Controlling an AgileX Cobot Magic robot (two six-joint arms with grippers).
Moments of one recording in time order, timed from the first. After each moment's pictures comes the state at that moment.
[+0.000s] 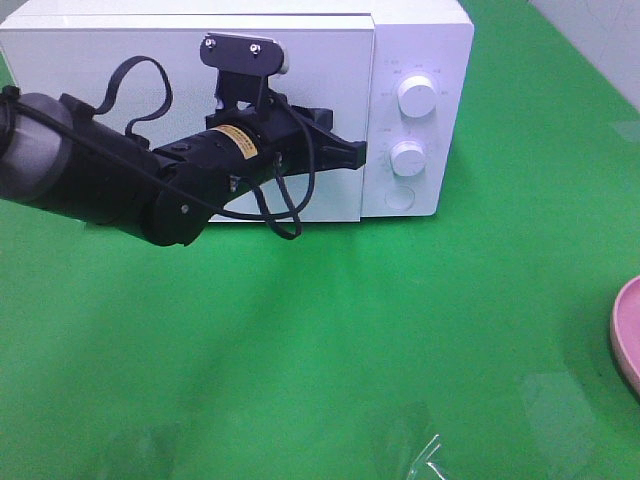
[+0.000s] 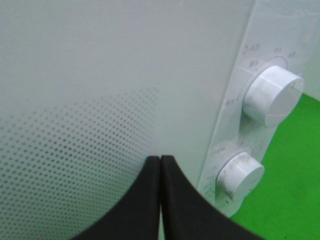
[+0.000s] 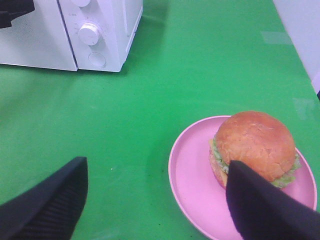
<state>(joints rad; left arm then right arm) -0.69 2.07 -1.10 -0.13 -0.68 -0.03 0.16 0.00 -0.51 -0.09 1.02 0.14</state>
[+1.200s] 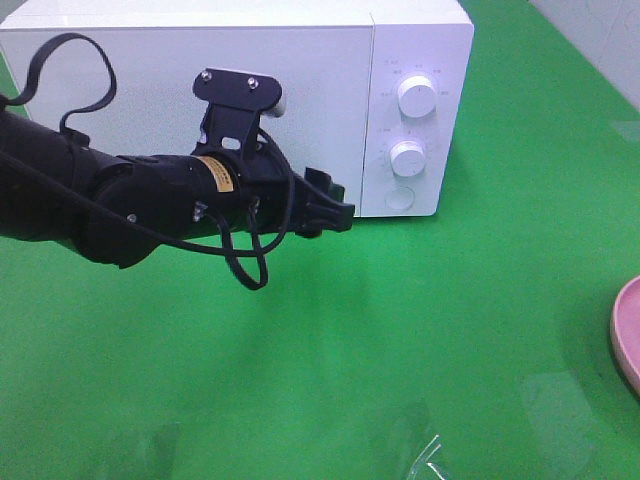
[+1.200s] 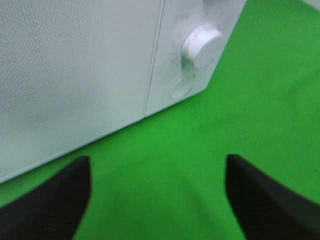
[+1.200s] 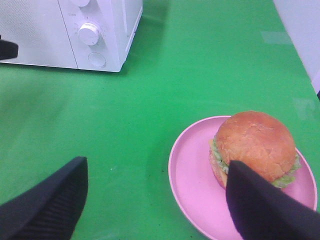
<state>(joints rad) -0.76 1.86 -0.92 -0.16 -0.30 -0.03 0.16 0.00 -0.51 -0.09 1.02 0.14</state>
